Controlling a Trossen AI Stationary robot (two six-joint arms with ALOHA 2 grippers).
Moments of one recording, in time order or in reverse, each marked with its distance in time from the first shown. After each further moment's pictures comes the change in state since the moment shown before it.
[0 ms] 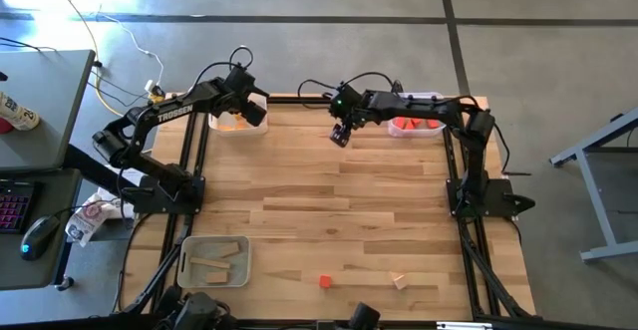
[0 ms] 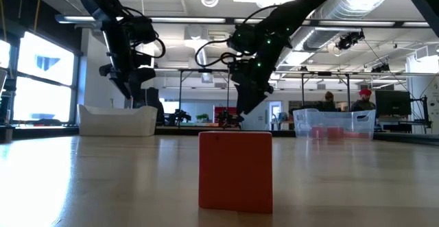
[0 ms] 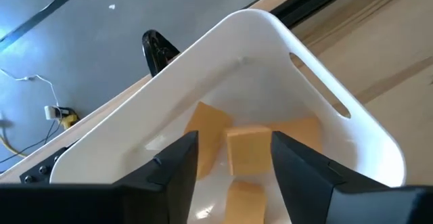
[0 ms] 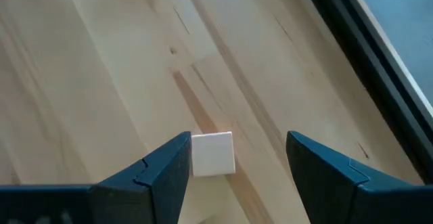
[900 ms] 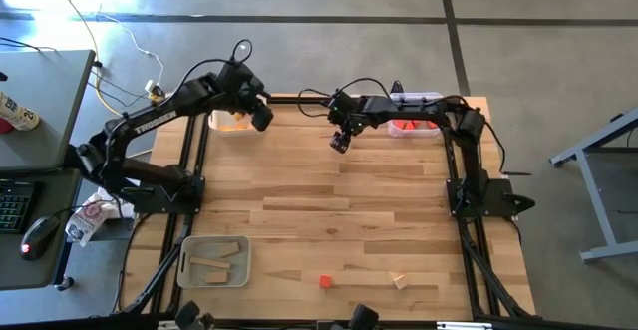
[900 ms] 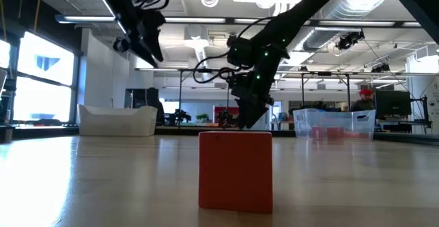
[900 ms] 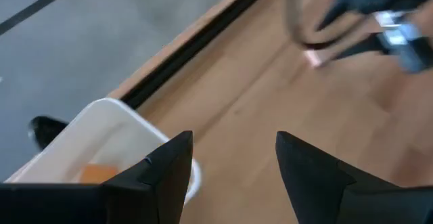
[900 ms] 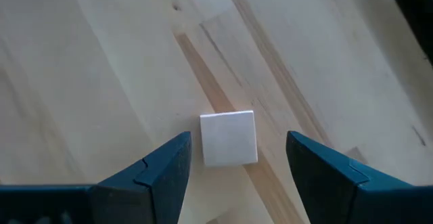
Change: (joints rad) left arm -0.151 -0.156 0.153 -0.111 0.293 -0.009; right arm 0.003 0.077 0.000 -0.020 -0.025 0.018
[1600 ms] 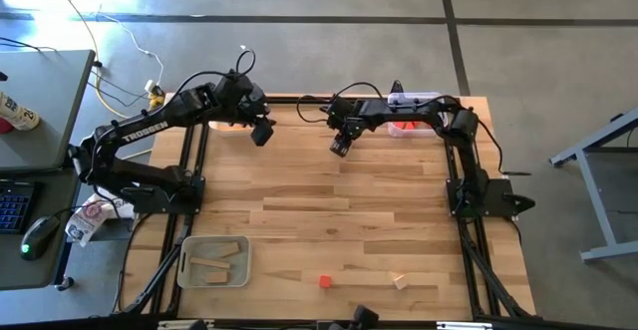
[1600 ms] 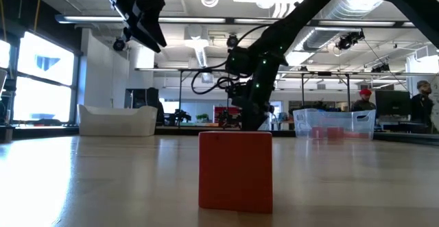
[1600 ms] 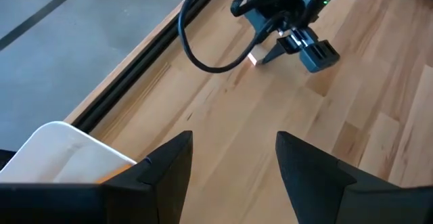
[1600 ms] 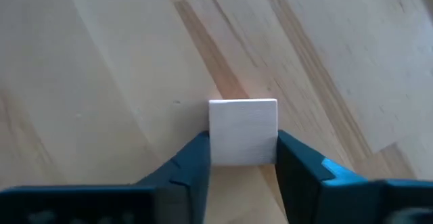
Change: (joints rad) left arm -0.169 -0.084 0.000 -0.021 -0.005 -0.007; right arm 0.000 0.063 0.001 -0.009 -0.003 0.000
